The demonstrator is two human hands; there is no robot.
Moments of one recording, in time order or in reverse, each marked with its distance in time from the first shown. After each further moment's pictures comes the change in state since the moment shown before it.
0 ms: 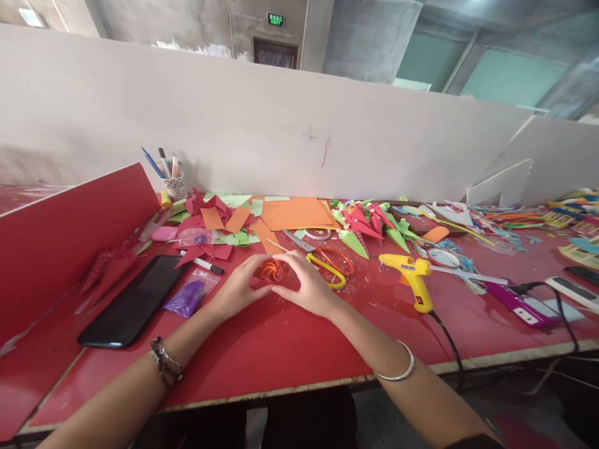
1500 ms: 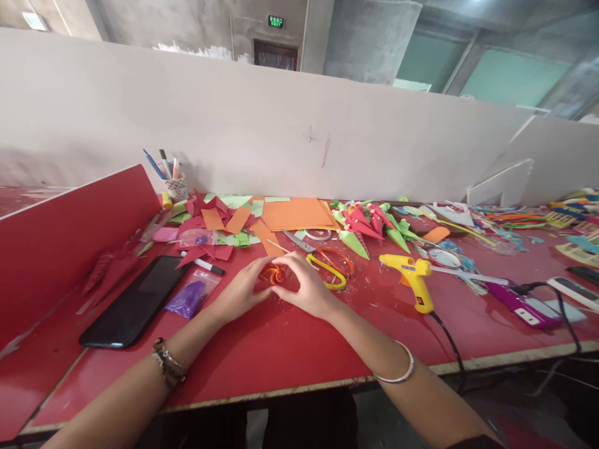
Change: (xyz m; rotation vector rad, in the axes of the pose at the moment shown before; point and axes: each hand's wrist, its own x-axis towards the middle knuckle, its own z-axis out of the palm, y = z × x) left_hand -0.001 0.005 0.003 0.072 -0.019 0.016; right_hand 0.001 0.001 0.004 0.024 0.044 -0.027
